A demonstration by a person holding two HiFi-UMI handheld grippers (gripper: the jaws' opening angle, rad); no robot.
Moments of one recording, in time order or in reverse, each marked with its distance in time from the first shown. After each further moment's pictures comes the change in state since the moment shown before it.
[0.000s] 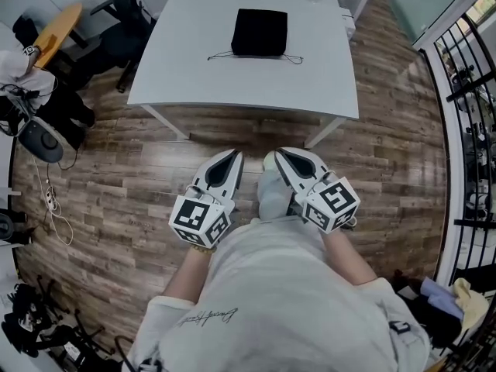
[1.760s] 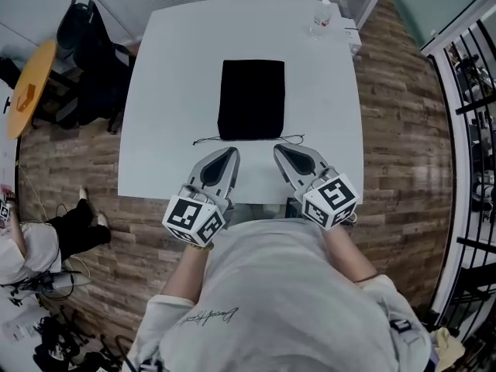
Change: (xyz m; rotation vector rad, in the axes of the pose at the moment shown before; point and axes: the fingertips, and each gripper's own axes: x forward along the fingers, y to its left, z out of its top) left arm 0.291 0.180 0.097 -0.027 0.025 -0.060; right arm 0.207 -0.264 0.112 0.041 0.000 -0.041
